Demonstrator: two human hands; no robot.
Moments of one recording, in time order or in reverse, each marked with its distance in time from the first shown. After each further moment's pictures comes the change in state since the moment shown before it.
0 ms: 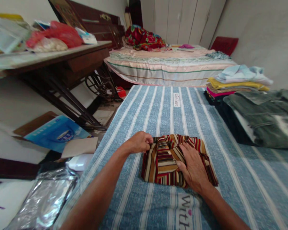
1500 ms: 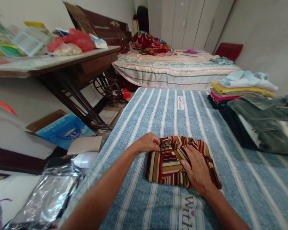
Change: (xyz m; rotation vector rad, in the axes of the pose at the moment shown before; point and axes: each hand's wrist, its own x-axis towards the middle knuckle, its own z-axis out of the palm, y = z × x) left_hand 0.008 -0.007 0.008 0.045 -0.030 0.113; right_hand 0.002 0.001 0.001 0.012 0.089 -0.023
